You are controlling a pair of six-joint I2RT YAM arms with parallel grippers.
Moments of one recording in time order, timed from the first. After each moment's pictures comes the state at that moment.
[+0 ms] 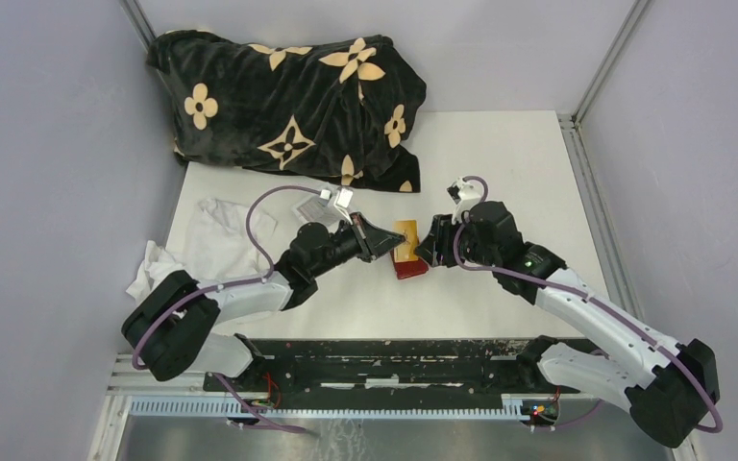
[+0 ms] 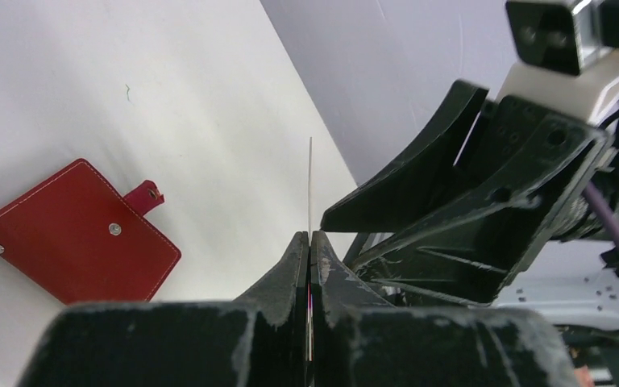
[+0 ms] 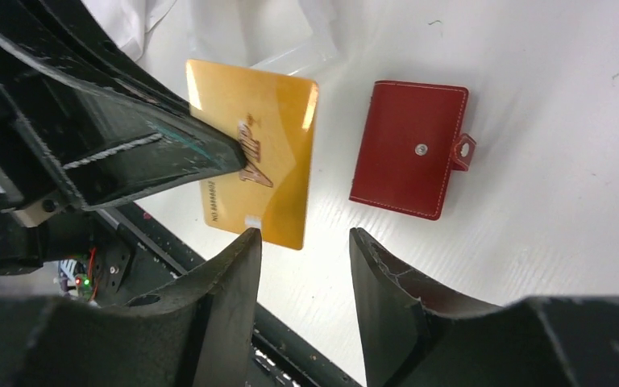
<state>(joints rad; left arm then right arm) -0.76 1.36 0.51 0.82 0.25 -0.89 0.66 1.01 0.79 -0.32 -0.13 0.49</state>
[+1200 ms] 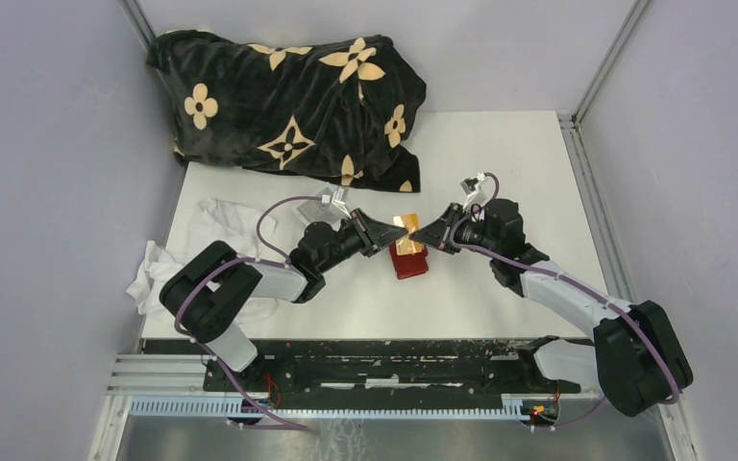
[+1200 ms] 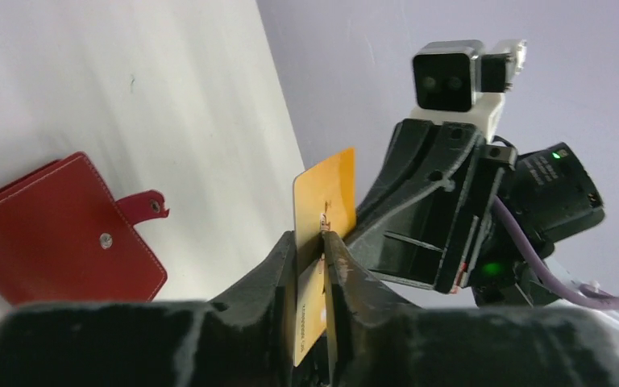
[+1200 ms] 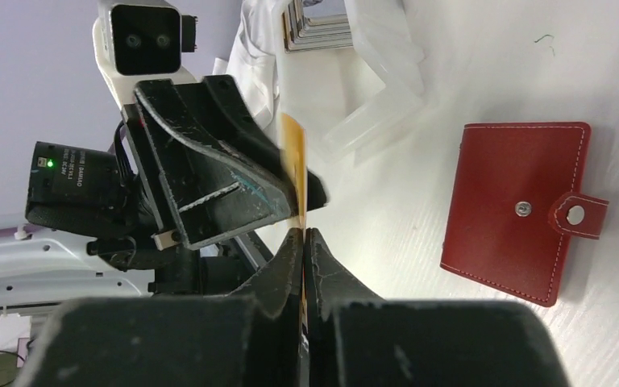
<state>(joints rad) -0.71 1.64 0.51 1.14 0.26 -1.18 0.43 1.21 0.54 0.34 -0.52 0.87</state>
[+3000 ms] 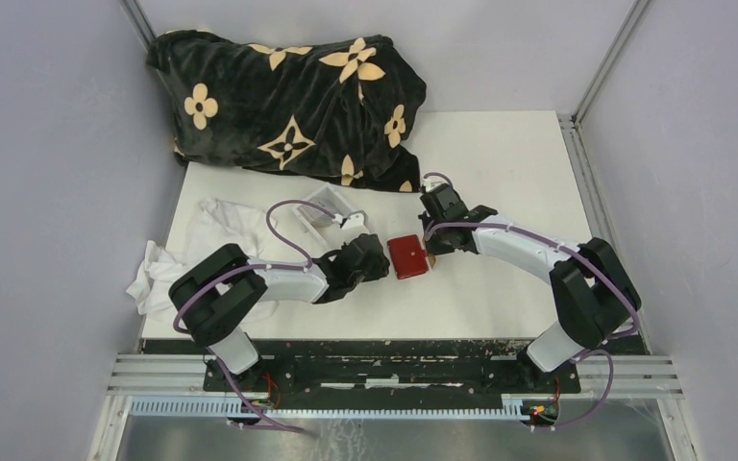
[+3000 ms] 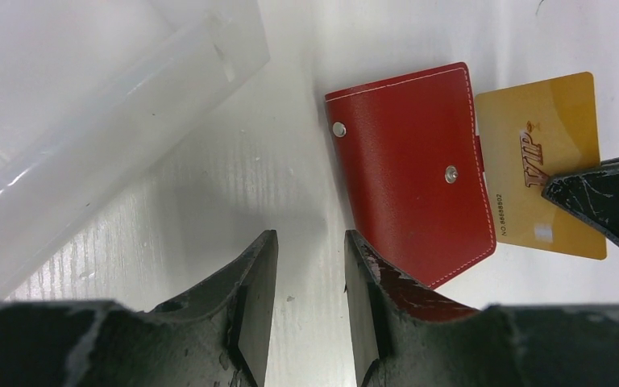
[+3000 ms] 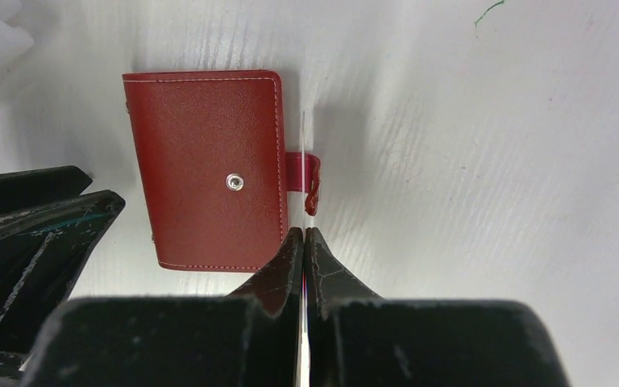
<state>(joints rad) -0.91 1.64 0.68 0.23 -0.37 -0.90 0.62 1.58 0.99 -0.44 0.12 0.38</state>
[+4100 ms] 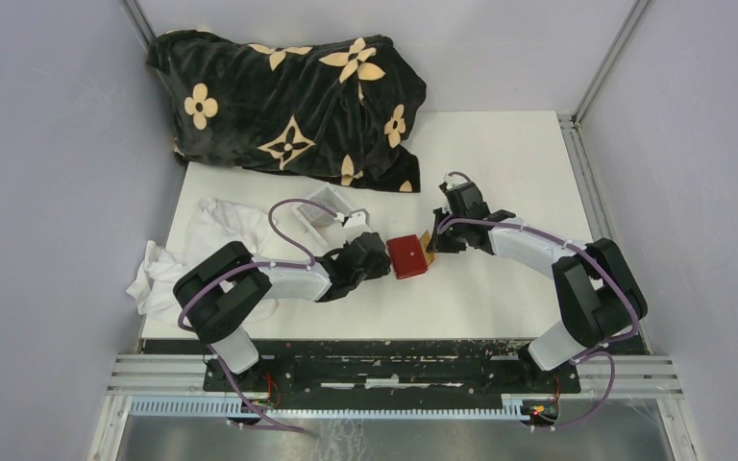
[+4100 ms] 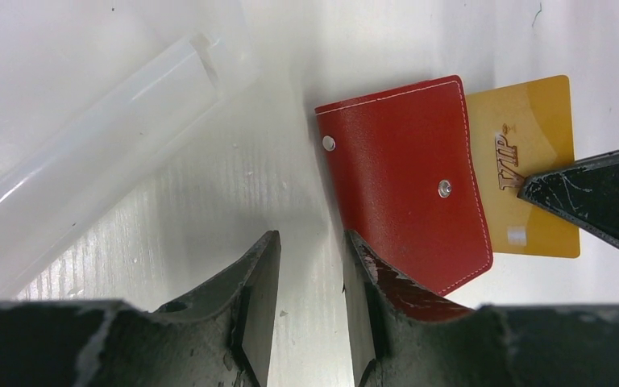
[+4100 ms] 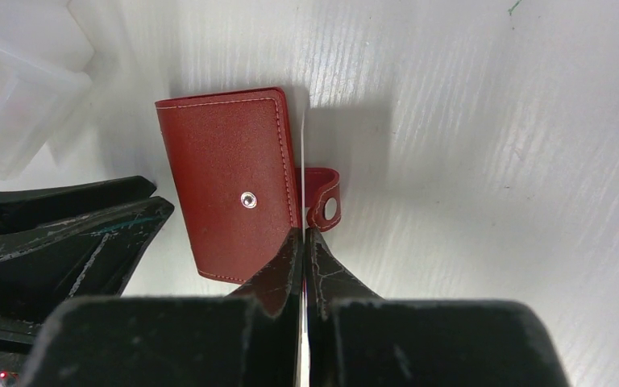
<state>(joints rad) -0.91 1.67 0.70 0.24 -0.37 -0.90 0.47 1.57 0.87 -0.25 -0.15 0.49</state>
